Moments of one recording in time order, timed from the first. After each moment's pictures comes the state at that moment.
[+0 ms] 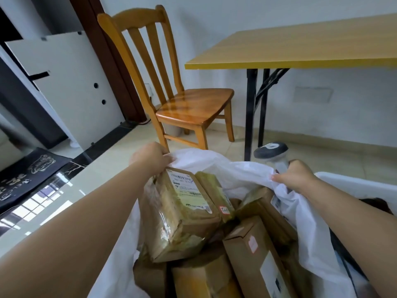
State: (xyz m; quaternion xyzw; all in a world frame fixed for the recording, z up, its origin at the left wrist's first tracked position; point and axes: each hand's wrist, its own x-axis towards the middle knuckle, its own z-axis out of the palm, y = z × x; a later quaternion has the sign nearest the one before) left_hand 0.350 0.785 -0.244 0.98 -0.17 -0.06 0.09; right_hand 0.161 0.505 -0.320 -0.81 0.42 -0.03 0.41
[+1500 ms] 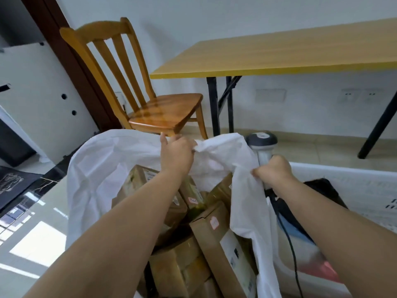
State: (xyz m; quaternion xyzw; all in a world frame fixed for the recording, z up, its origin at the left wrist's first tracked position) left_hand 0.251 0.678 -0.253 0.91 -0.37 0.15 0.06; right_hand 0.085 0.520 -0.279 -0.73 0.47 -0.14 0.47
